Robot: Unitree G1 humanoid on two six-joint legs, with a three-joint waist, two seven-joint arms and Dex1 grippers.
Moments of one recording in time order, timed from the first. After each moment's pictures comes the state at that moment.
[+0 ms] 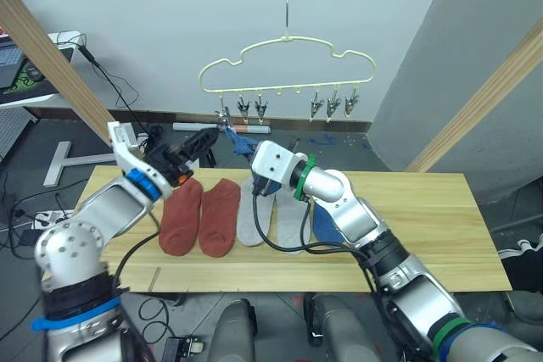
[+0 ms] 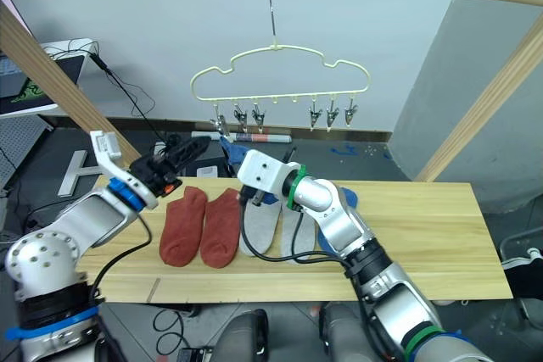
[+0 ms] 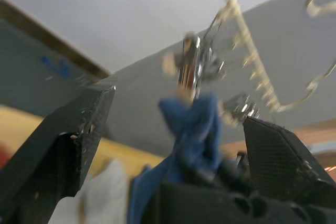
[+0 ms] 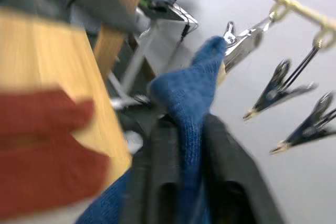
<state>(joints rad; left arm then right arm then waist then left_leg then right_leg) -0.27 0.56 0.48 -0.26 -1.29 1.01 -0.09 -0.67 0.02 0.37 0.24 -0.18 0.10 0.51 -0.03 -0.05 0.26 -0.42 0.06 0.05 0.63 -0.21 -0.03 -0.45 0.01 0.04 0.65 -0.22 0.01</state>
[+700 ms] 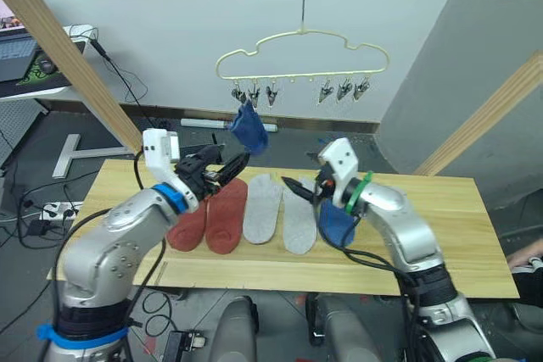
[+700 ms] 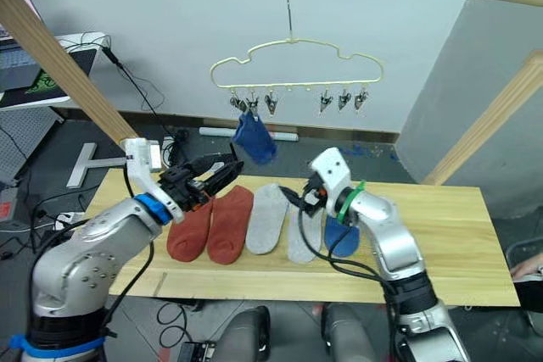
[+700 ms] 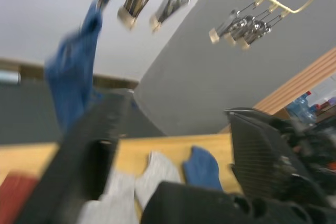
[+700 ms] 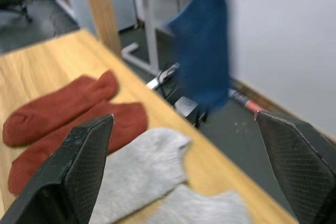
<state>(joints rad) -0.27 0.50 0.10 -0.39 -0.69 0.60 -0.28 -0.44 -0.21 0.13 -0.19 0.14 0.52 0.63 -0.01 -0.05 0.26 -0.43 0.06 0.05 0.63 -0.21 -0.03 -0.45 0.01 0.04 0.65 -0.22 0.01</state>
